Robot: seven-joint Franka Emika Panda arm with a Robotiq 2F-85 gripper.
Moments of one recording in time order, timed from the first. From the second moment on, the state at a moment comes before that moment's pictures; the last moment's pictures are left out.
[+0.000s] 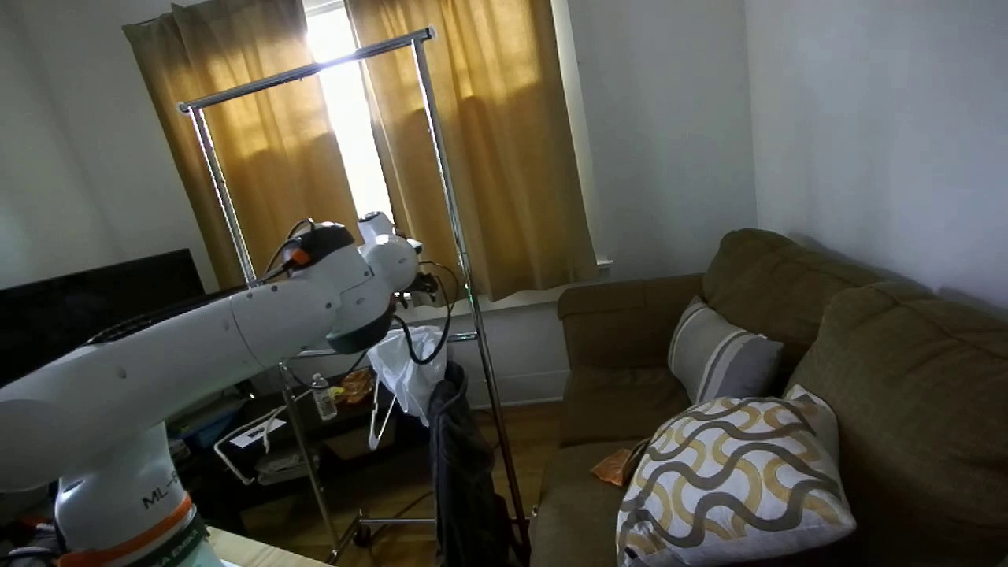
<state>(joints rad) 2.44 -1.44 -1.61 -1.44 -1.69 2.06 0.39</state>
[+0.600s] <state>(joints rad) 2.45 -1.33 -1.54 -1.48 -1.63 2.01 0.39</state>
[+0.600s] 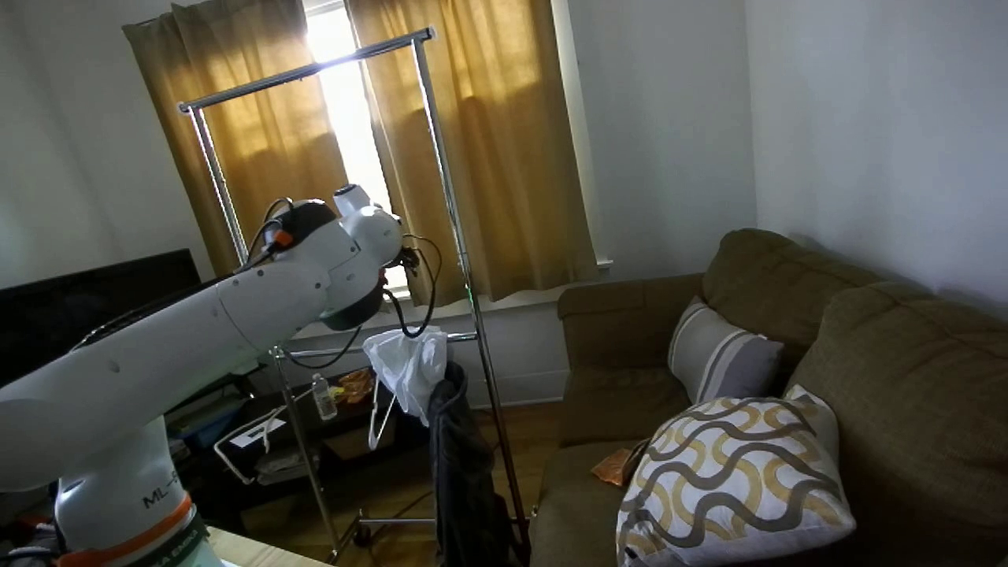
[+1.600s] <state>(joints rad) 2.16 -1.08 -1.40 -1.73 -1.31 1.83 0.34</state>
